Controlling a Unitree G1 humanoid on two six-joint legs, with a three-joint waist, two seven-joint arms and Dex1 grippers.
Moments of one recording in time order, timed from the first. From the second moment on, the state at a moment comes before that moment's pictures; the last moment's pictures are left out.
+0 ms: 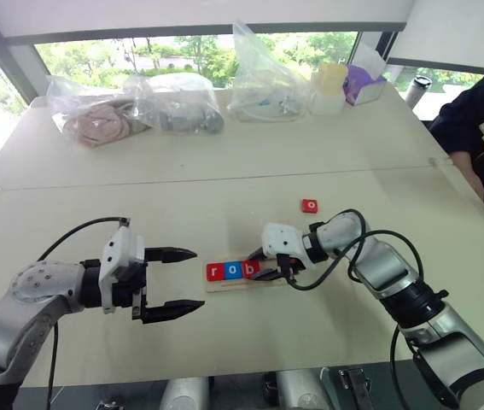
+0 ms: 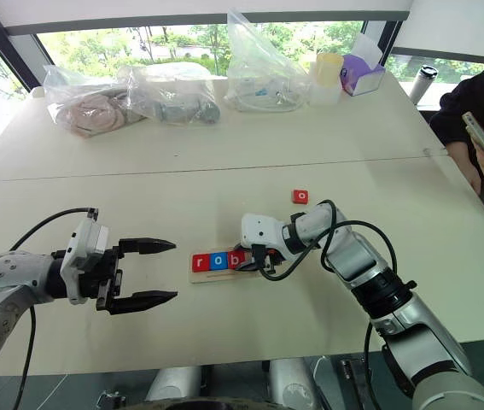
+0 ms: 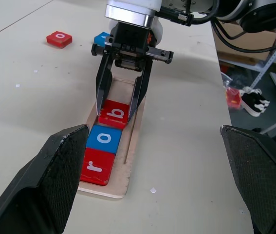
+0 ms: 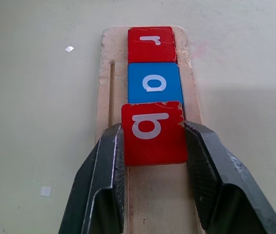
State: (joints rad) left arm 0.05 0.83 0.15 -0.52 -0.68 0.47 -1.12; right arm -0.57 -0.56 0.45 -0.03 0.06 0.36 1.24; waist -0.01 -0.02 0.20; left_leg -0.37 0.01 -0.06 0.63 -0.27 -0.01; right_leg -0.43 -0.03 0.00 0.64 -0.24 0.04
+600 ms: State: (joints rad) left arm 0.03 0.83 0.09 -0.53 -0.66 0.45 -1.13; right arm -0.60 -0.55 0.34 -0.06 0.09 0.46 1.13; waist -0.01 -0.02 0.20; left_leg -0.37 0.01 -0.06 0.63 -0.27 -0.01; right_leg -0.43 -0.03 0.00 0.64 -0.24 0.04
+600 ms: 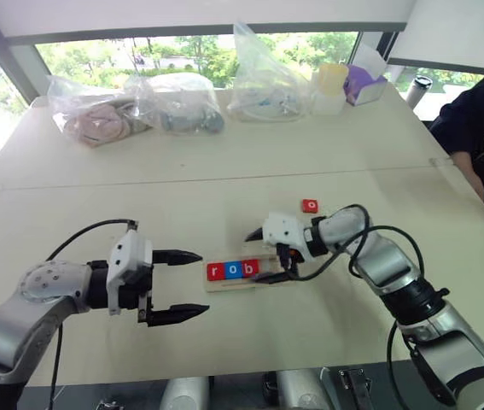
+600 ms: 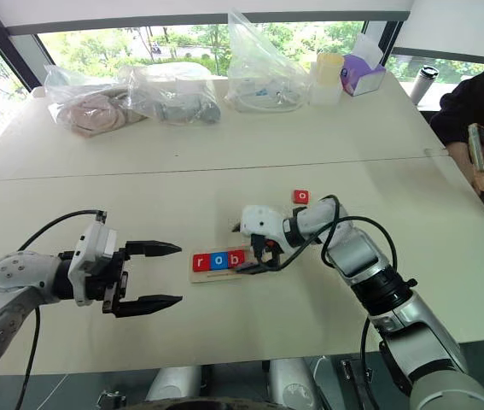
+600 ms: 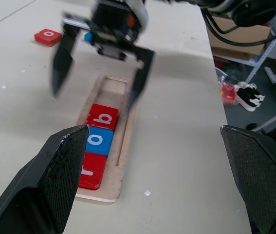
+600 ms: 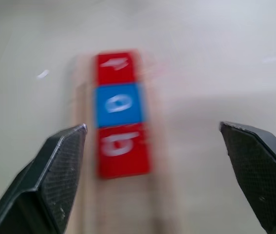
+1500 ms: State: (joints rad) left arm -0.10 0.78 -0.05 -0.45 -0.51 0.29 -1.19; right arm -0.56 -0.21 -0.06 -0.09 0.01 1.12 0.23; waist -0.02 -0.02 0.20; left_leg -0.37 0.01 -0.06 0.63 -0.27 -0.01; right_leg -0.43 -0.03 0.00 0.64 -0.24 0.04
